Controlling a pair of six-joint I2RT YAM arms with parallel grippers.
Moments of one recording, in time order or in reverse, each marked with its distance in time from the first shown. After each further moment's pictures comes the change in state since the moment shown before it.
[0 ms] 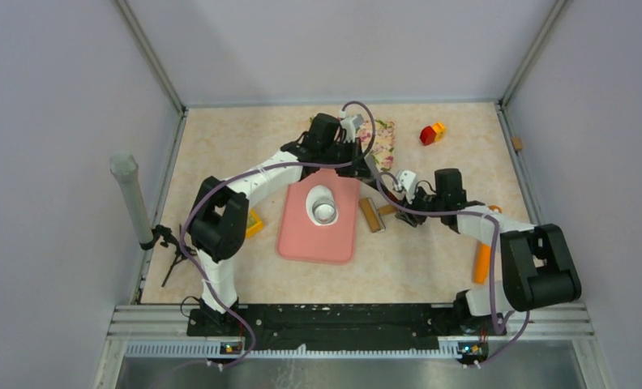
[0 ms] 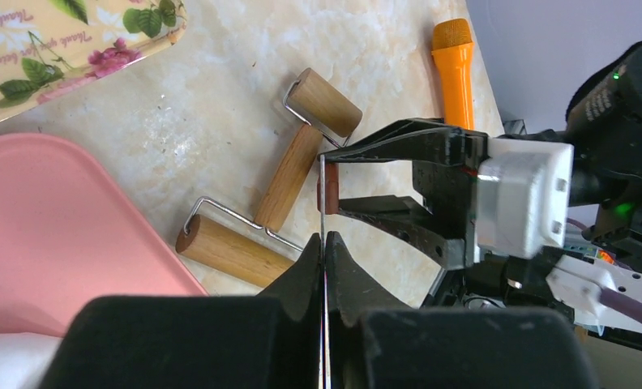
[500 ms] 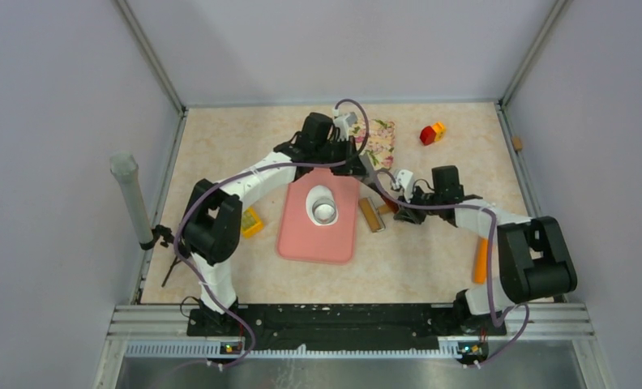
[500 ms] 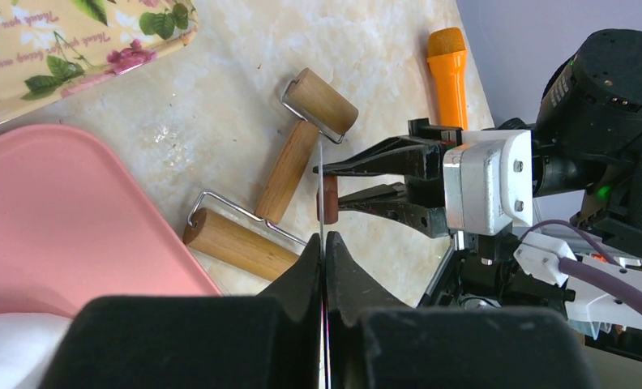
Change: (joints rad) left arm 0.021 -0.047 -0.049 0.023 0.007 -0.010; right arm 0.002 0.077 0.053 -0.073 -0.012 -0.022
